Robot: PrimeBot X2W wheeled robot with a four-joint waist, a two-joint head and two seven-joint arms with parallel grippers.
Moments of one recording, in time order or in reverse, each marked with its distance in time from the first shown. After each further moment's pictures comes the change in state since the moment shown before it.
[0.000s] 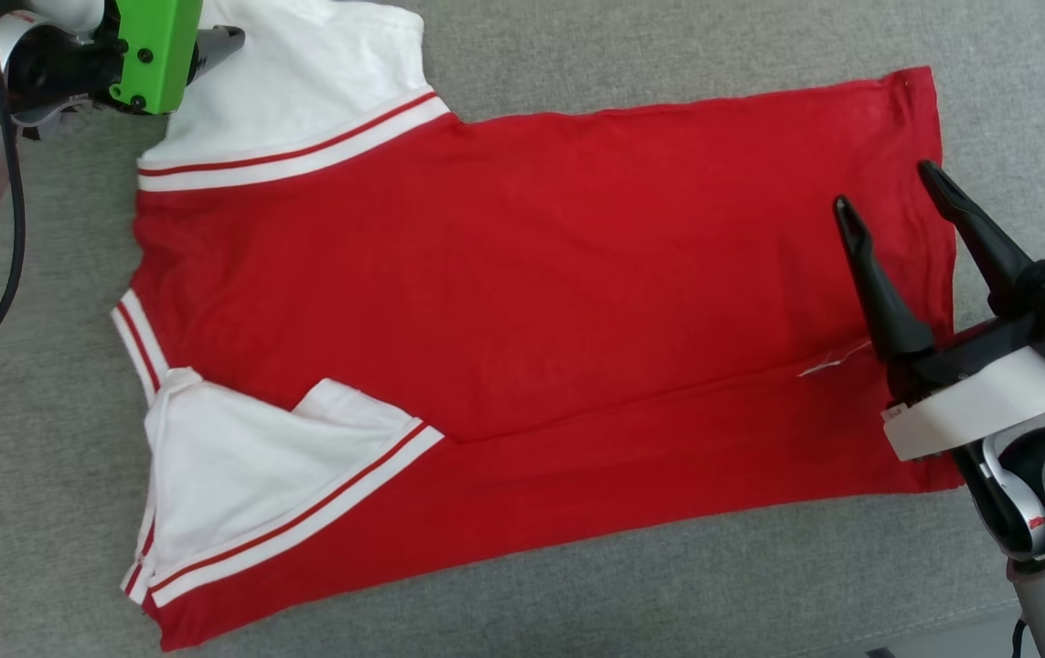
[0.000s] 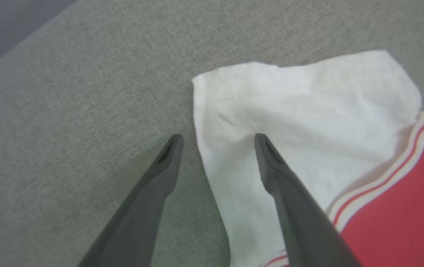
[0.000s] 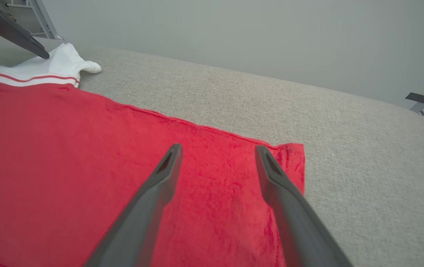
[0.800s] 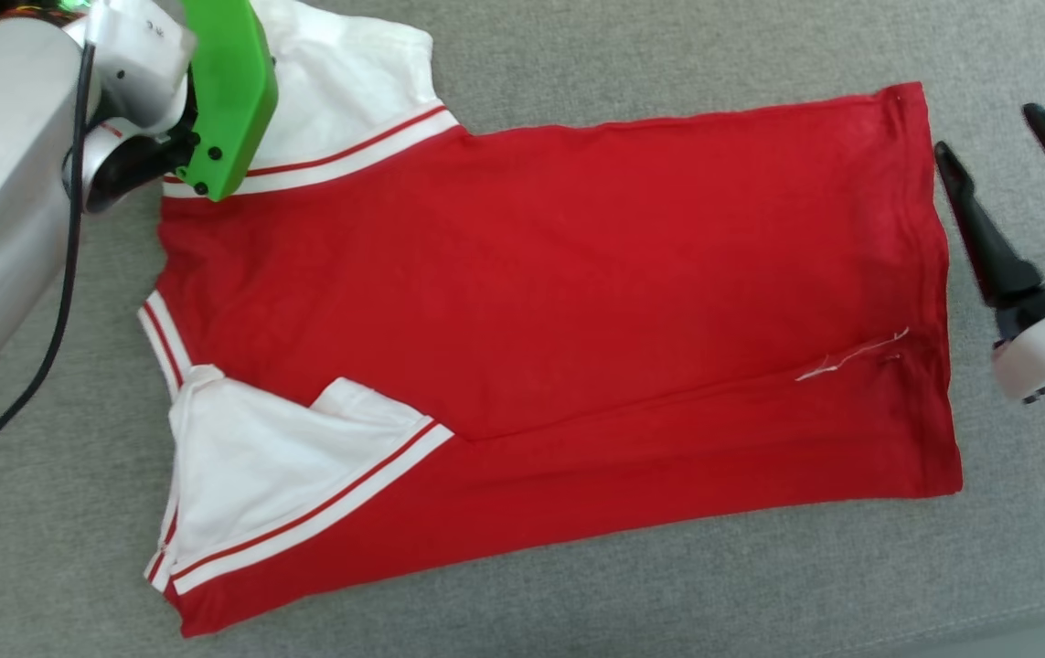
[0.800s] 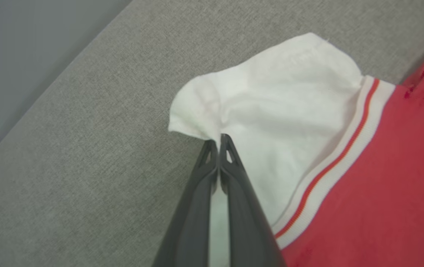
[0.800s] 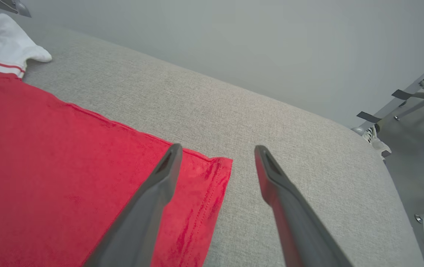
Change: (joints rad) left arm 0.031 0.035 -0.191 -0.125 0.055 -0.005 -0.225; right arm -0.088 -0.167 -0.027 0.040 0.046 0.000 0.086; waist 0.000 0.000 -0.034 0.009
